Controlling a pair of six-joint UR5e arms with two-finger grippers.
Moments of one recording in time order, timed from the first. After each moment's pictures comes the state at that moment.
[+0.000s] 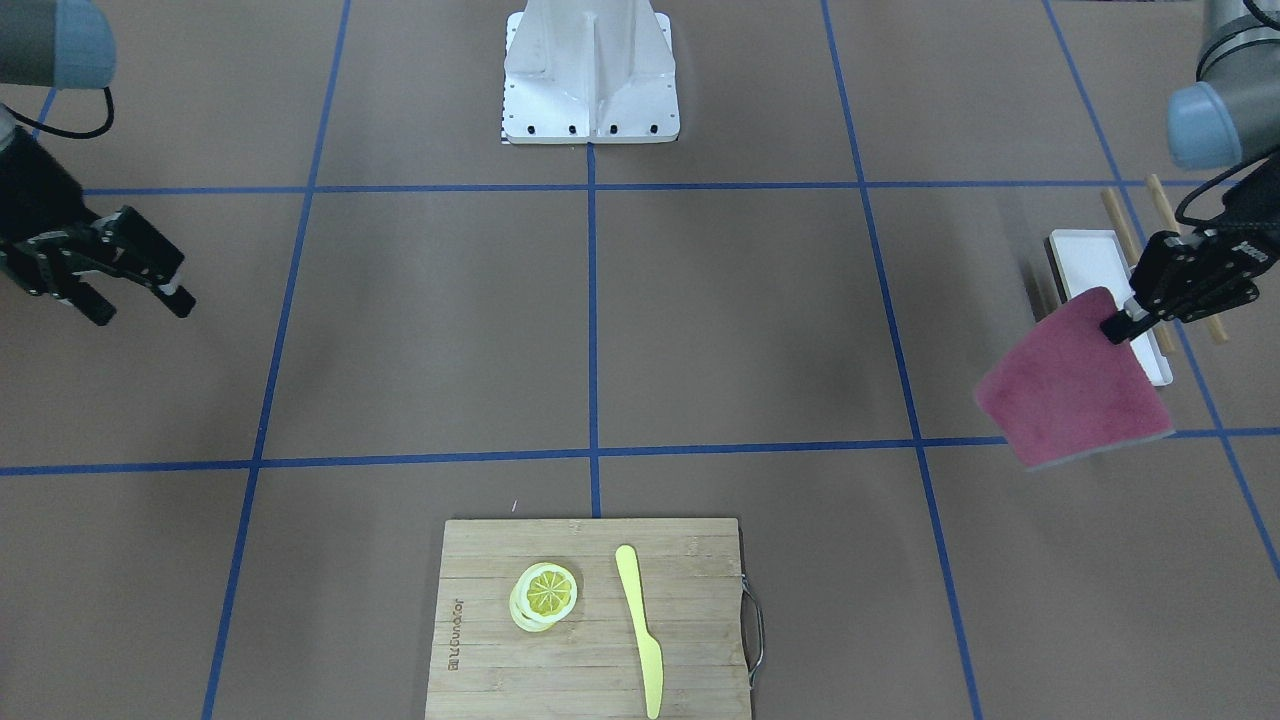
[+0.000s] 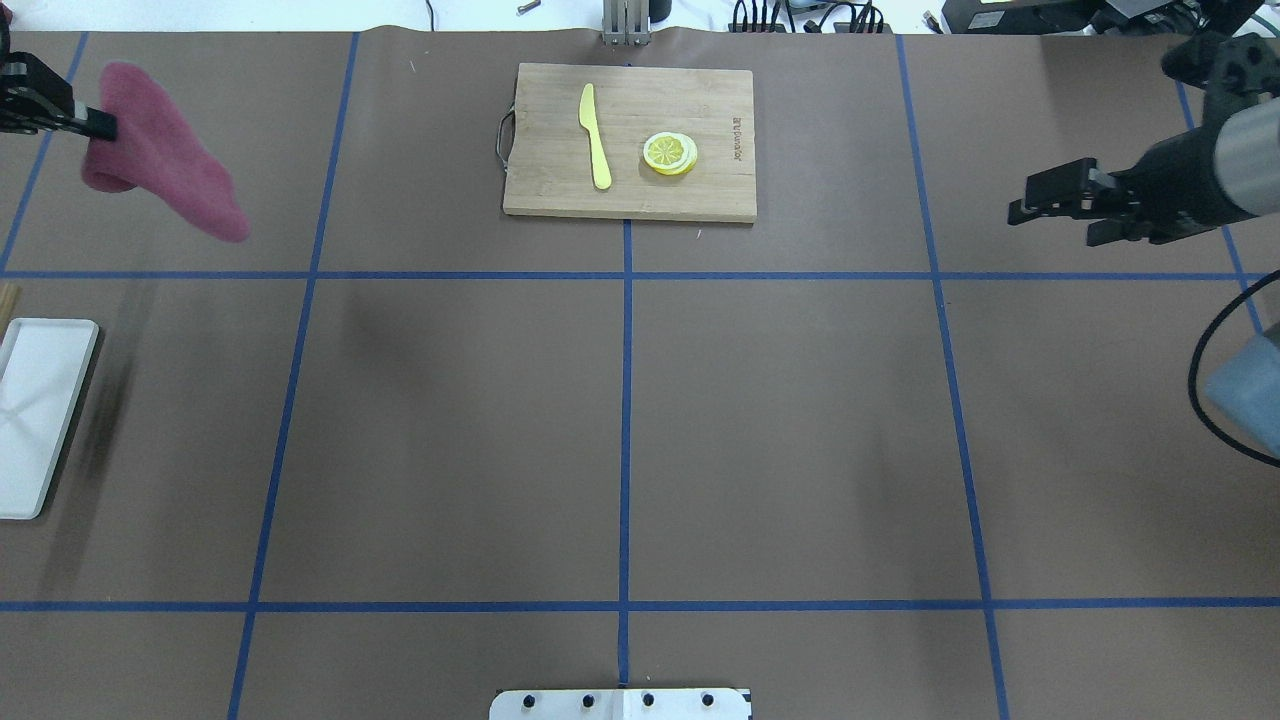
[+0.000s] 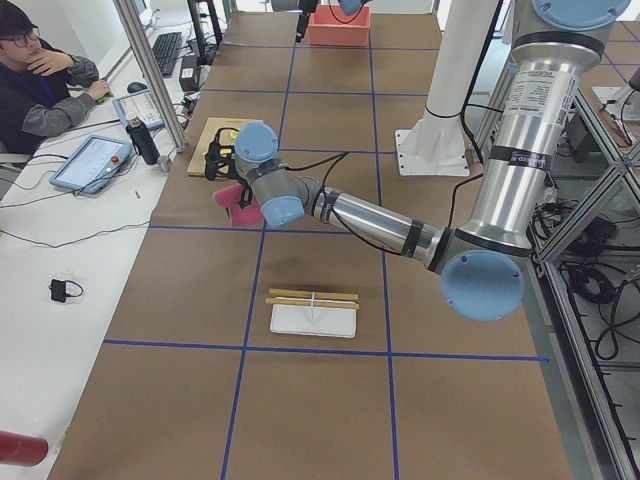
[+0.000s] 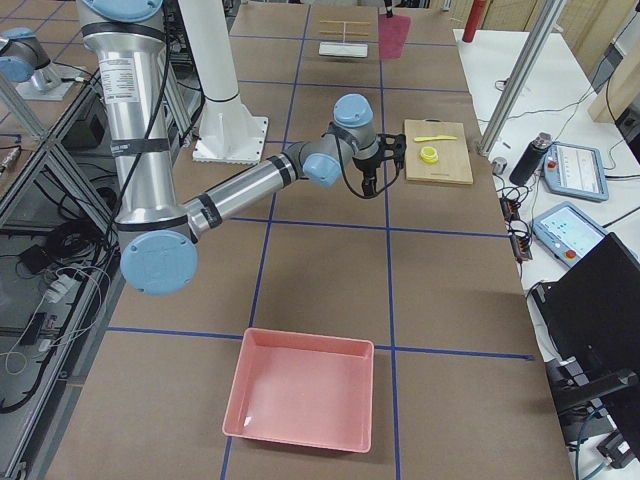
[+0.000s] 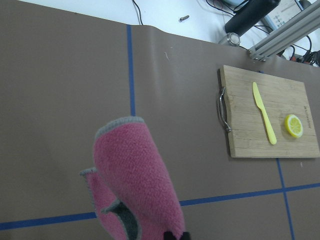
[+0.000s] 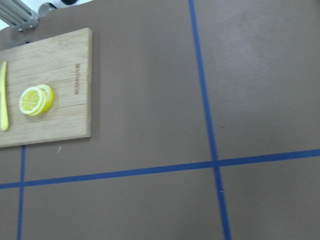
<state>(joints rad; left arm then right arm) -1.27 -1.82 -1.69 -2.34 -2.50 -1.06 1.00 -1.41 1.97 -1.15 2.14 1.16</state>
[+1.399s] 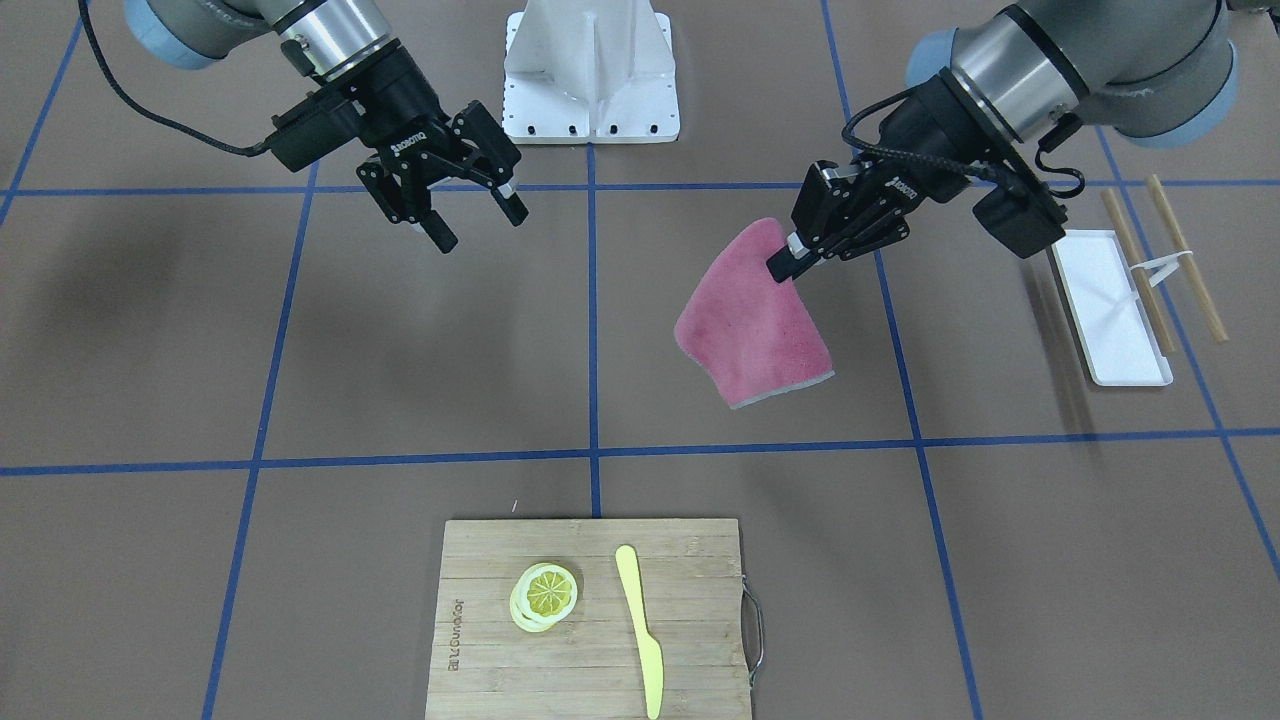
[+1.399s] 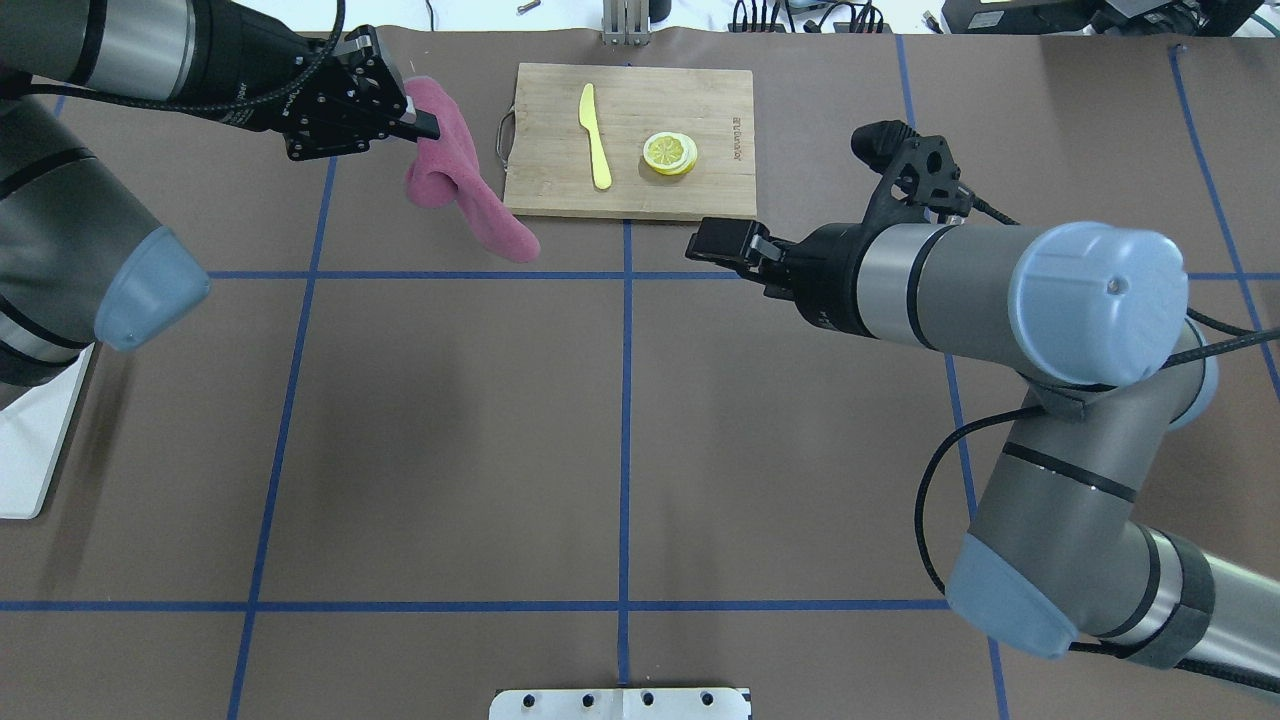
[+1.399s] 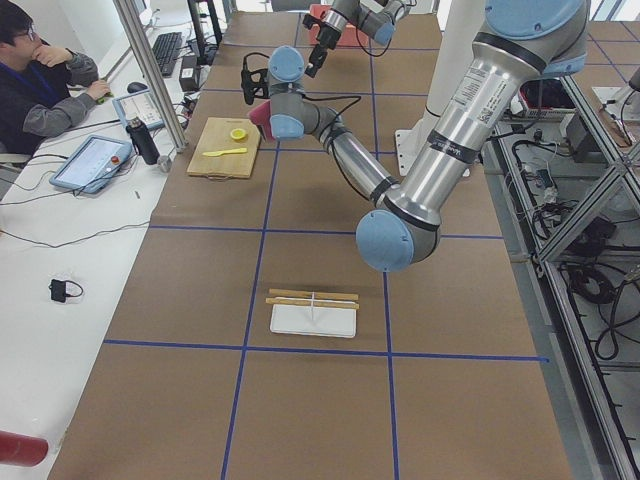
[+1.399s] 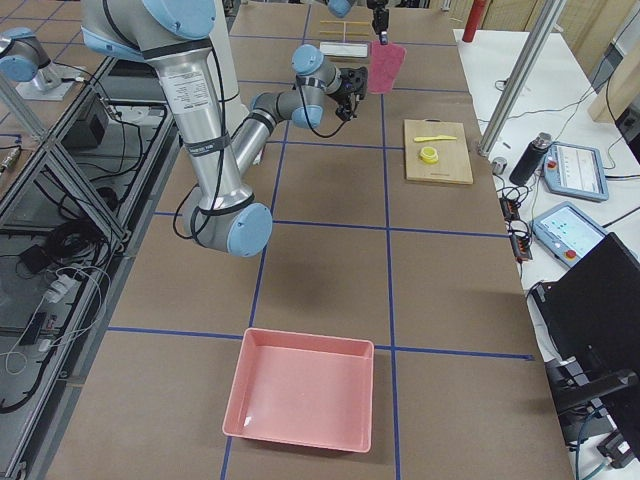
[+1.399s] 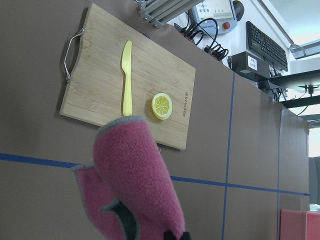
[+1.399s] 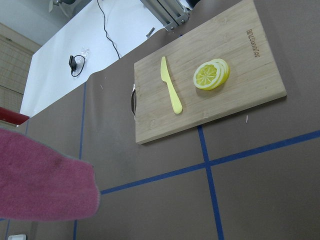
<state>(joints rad) -0.97 -2.10 -1.78 -2.34 -2.27 -1.68 0.54 -1.17 2.03 -1.04 1.58 1.57</state>
